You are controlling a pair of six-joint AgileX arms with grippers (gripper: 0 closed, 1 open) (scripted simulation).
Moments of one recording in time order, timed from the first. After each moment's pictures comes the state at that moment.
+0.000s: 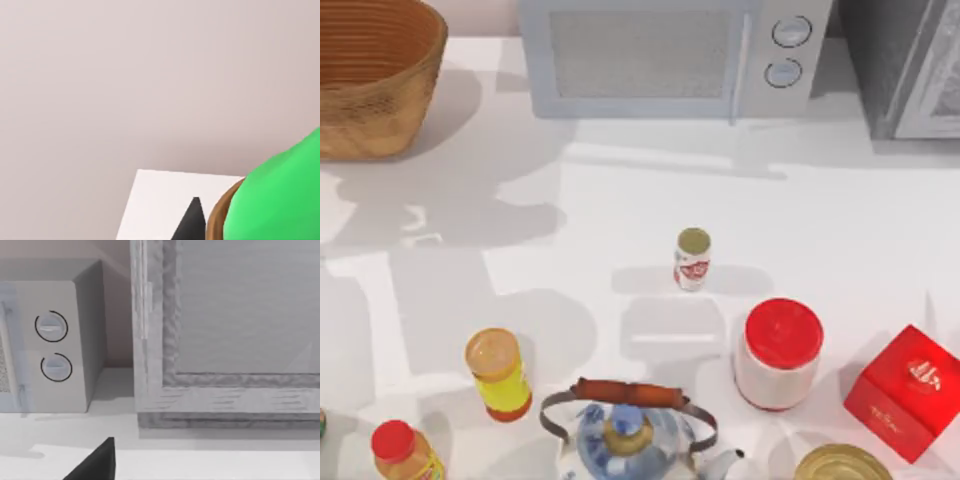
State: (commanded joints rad) left arm 0.35 1.69 1.11 0.33 0.18 0.14; right arm 0.00 0.00 0.00 0.00 0.00 0.00
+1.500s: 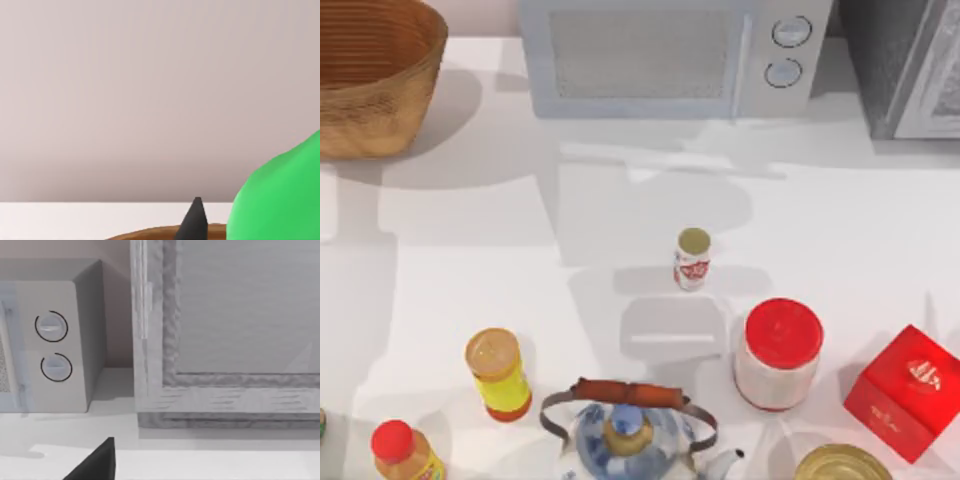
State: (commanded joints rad) left arm 0.12 1.94 1.60 -0.04 0.14 0.07; right arm 0.00 0.00 0.00 0.00 0.00 0.00
